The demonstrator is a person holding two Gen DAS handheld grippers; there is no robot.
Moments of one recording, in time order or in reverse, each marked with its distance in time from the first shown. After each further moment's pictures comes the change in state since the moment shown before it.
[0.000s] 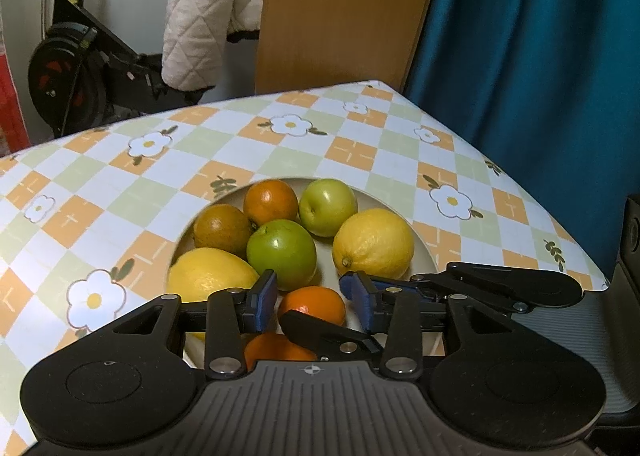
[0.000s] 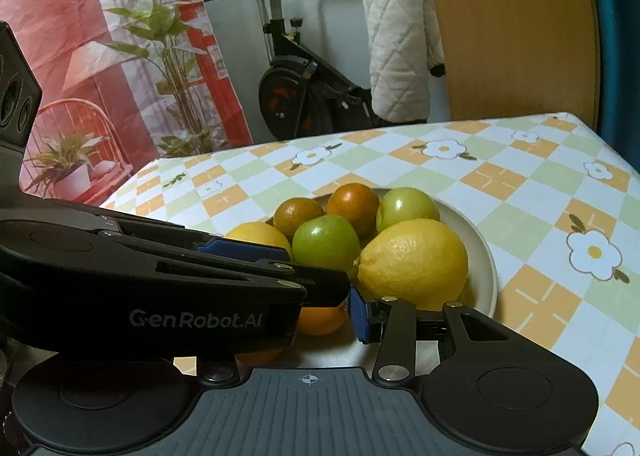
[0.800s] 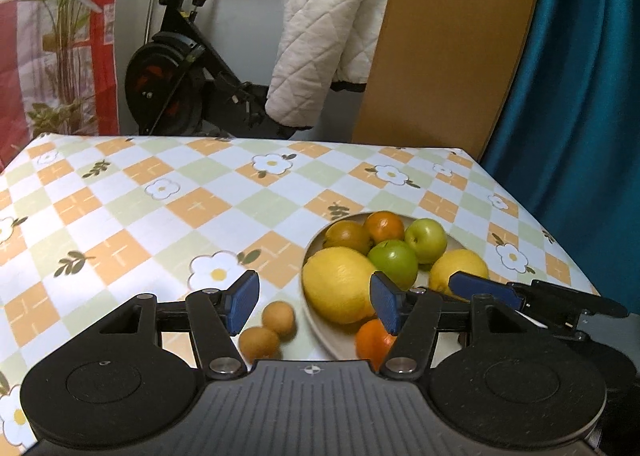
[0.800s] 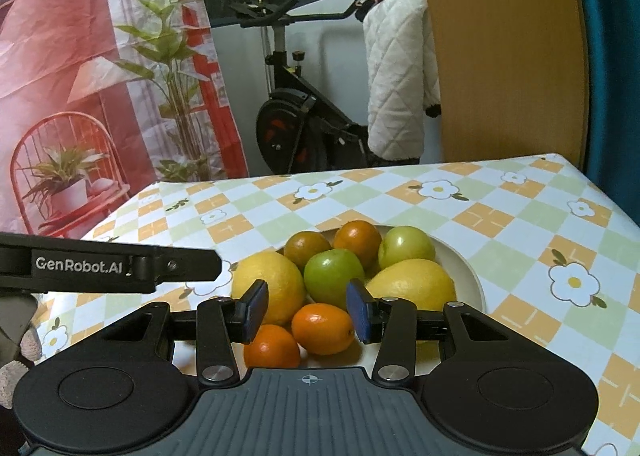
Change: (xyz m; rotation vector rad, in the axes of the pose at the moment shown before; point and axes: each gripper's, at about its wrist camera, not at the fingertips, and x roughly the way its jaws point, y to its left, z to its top) left arm -0.060 0.042 -0.026 -0.197 -0.153 0.185; right arm -0.022 0.019 0.000 -0.043 -0.091 -0.037
